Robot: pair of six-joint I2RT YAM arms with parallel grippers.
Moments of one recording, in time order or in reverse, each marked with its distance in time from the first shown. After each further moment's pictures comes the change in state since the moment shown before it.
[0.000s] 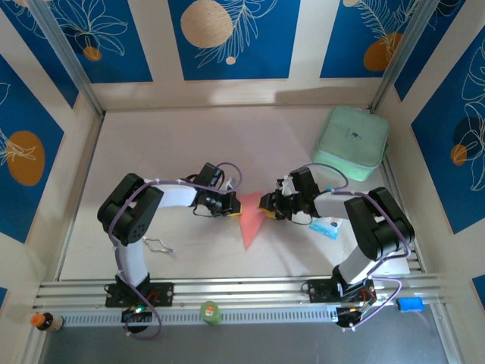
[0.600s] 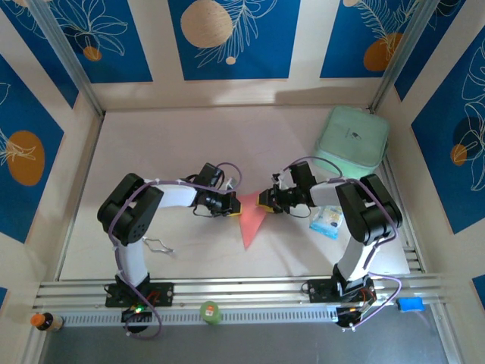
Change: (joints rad) left arm 0.000 0.000 -0.002 0.003 0.000 -0.003; right arm -0.037 0.143 0.123 -0.048 -0.108 -0.159
